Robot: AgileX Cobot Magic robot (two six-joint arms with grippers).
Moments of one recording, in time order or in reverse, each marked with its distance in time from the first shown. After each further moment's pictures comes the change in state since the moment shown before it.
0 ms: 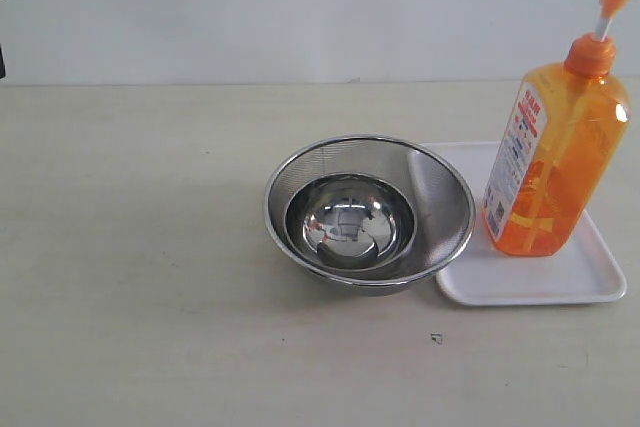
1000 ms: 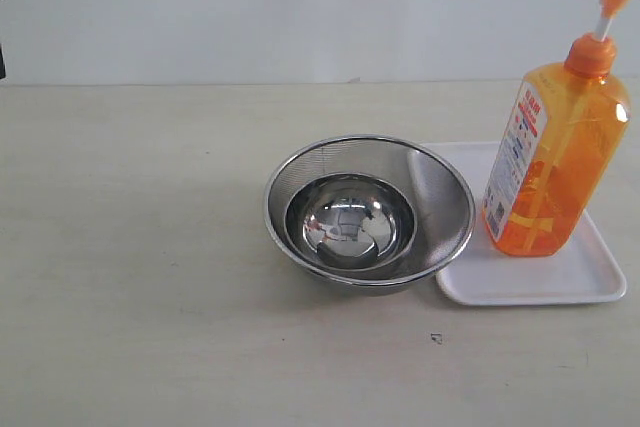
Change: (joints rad) left arm 0.000 0.000 0.001 0.000 0.000 0.000; right arm 0.000 -0.421 0.418 0.004 0.073 0.056
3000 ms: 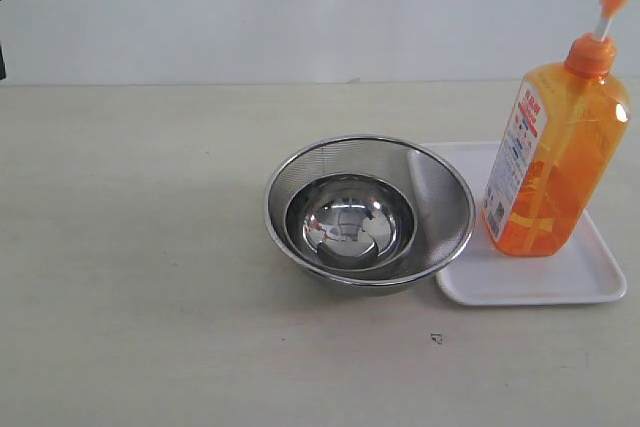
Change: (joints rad) left arm 0.000 0.000 0.000 0.000 0.000 0.000; right arm 0.000 0.000 0.000 0.041 0.094 -0.086
